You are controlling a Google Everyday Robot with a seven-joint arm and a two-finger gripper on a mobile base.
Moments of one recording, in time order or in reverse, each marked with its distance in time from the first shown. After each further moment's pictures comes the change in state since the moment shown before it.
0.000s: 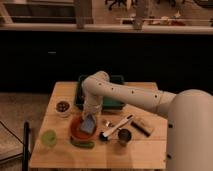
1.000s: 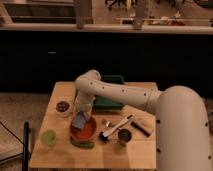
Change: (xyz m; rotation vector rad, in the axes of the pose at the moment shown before) arm -0.007 -0.063 0.016 0.066 0.014 -0.147
